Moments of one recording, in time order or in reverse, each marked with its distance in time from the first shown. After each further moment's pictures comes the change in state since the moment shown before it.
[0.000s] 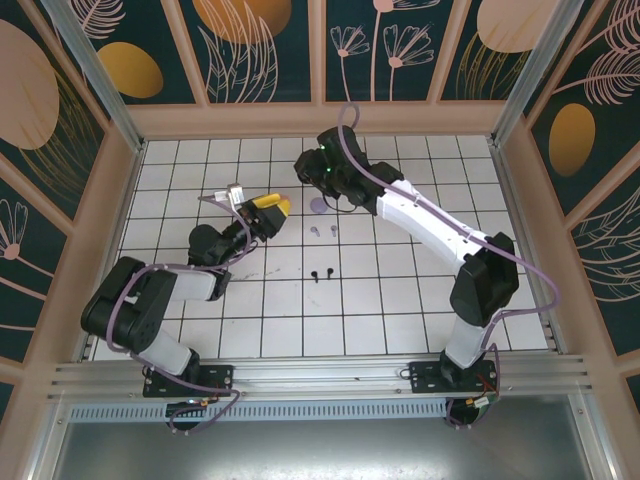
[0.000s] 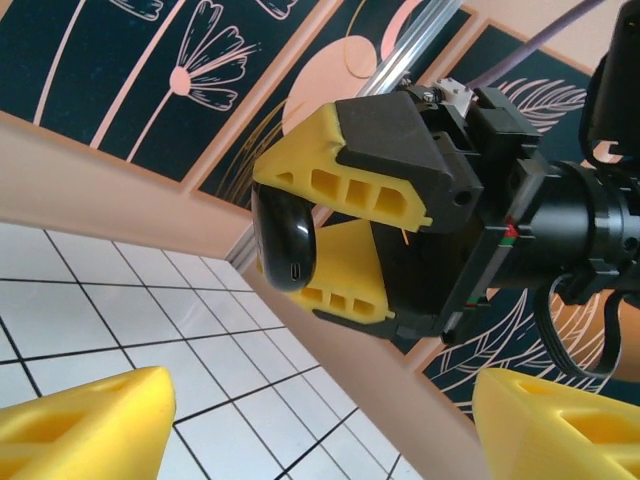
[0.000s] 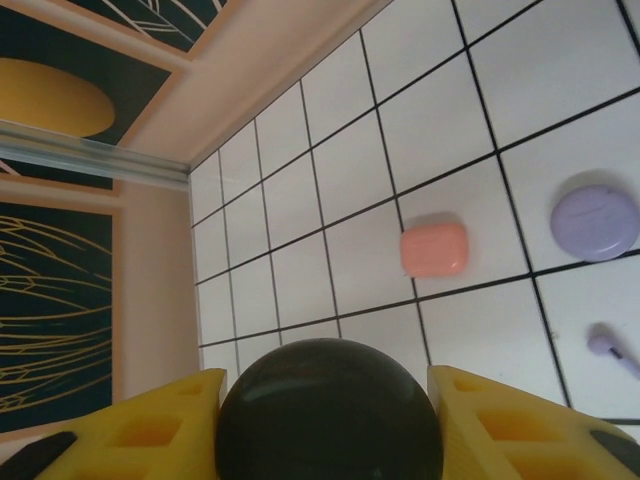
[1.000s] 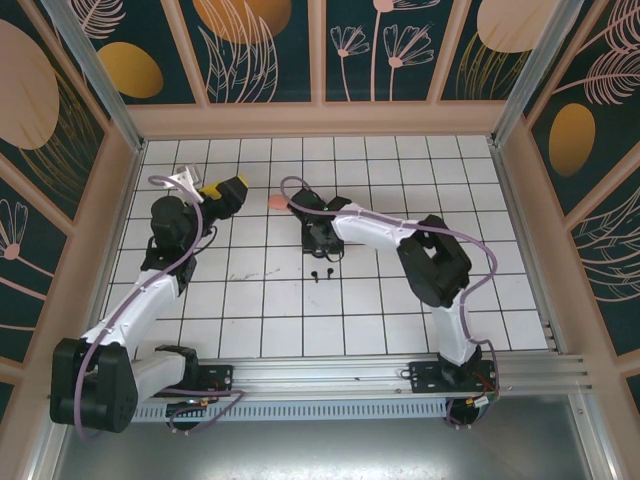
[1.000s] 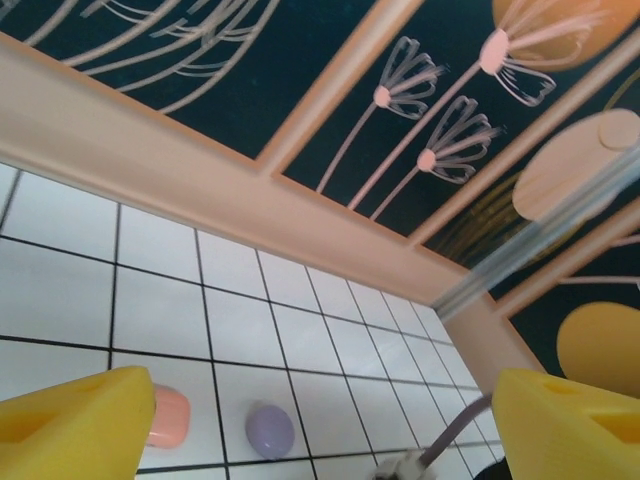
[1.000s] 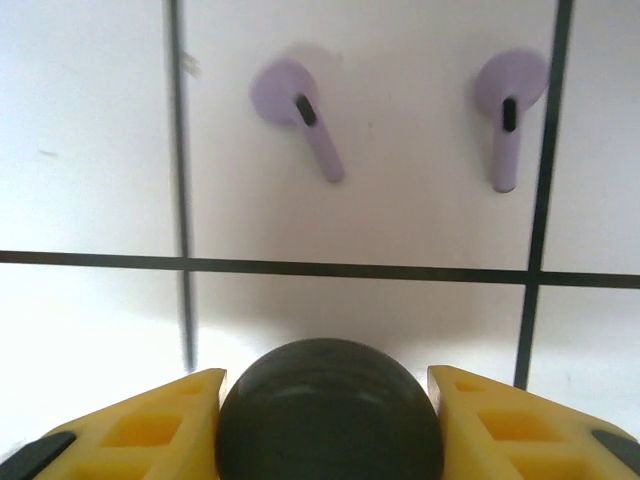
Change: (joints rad) left arm 0.207 -0.459 0.146 -0.953 -0.202 0.198; right arm 0.102 0.247 -0.119 -0.278 0.098 -0.348
